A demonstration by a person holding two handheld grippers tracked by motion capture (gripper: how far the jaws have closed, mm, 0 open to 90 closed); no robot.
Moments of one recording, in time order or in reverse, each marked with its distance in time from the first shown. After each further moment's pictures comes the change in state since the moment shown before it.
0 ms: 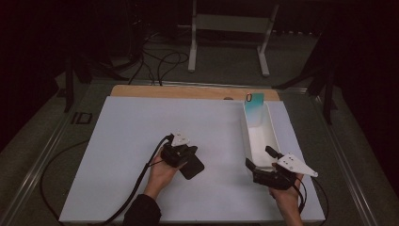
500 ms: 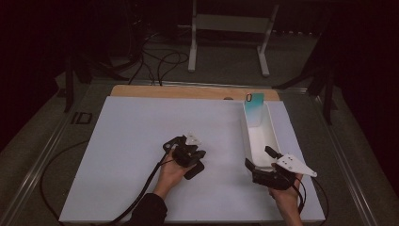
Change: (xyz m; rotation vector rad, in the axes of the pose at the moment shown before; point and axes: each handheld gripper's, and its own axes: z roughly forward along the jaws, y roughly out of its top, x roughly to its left) left arm -0.012 0.004 0.038 0.126 -0.038 -0.015; right arm 0.001 0.000 0.001 0.006 -0.005 -0.003
